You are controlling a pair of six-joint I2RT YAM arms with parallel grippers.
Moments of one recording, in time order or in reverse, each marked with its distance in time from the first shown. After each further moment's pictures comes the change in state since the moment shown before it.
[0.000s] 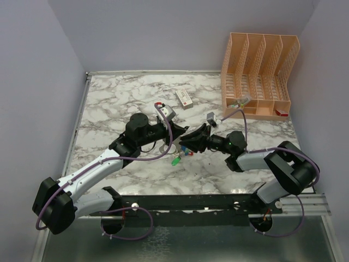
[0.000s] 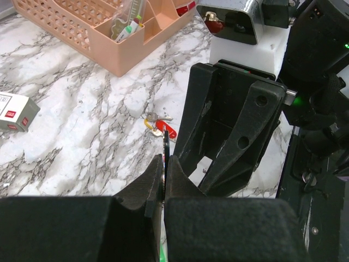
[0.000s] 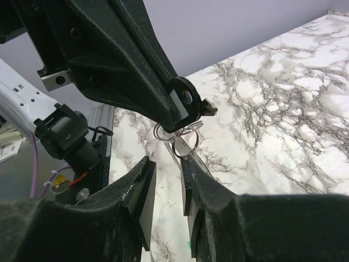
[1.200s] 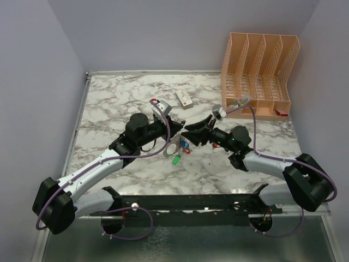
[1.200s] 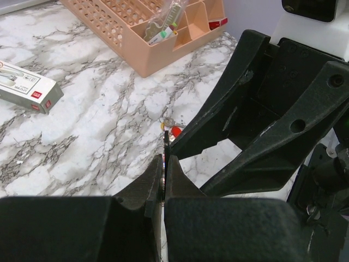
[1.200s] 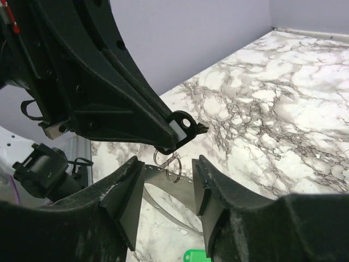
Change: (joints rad) left arm 0.000 0.000 -0.001 0.006 -0.154 -0.111; right arm 0.000 -0.200 0.060 -0.295 0.174 -0.032
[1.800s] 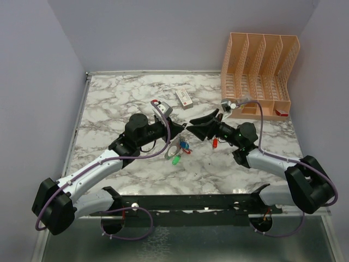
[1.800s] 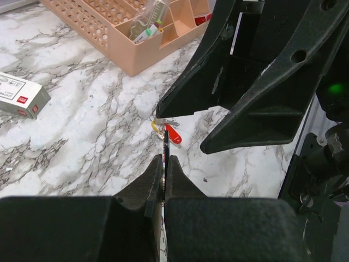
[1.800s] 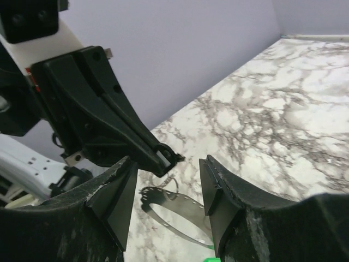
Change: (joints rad) left arm 0.000 -0.007 -0.004 0.000 0.058 0.018; right arm -0.103 -0.027 0.011 0.017 -0.069 0.175
